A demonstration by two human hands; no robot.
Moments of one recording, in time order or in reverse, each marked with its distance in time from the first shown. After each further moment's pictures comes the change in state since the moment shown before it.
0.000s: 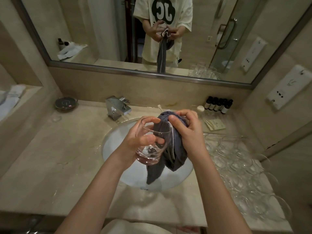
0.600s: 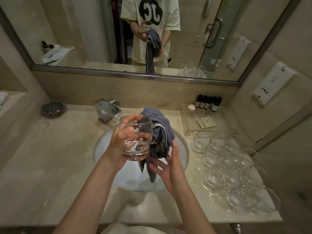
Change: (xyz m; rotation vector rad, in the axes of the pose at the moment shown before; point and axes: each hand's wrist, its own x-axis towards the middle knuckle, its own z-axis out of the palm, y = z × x) left_hand 0.005 0.002 -0.001 -0.142 0.120 0.012; right_hand -0.073 0.058 0.015 0.681 0.070 0.624
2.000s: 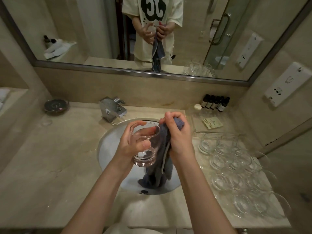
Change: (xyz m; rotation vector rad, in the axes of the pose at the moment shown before) left_hand 0.003 -0.017 -0.019 0.048 0.014 -0.006; right_hand 0.031 -0.060 0.072 -0.225 -0.062 -0.422
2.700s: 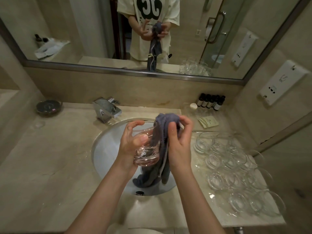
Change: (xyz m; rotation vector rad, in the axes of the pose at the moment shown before) left_hand 0.010 -0.009 0.024 -0.187 0.064 -0.007; right_hand -0.017 0.011 -0.019 -0.313 0.108 -0.151
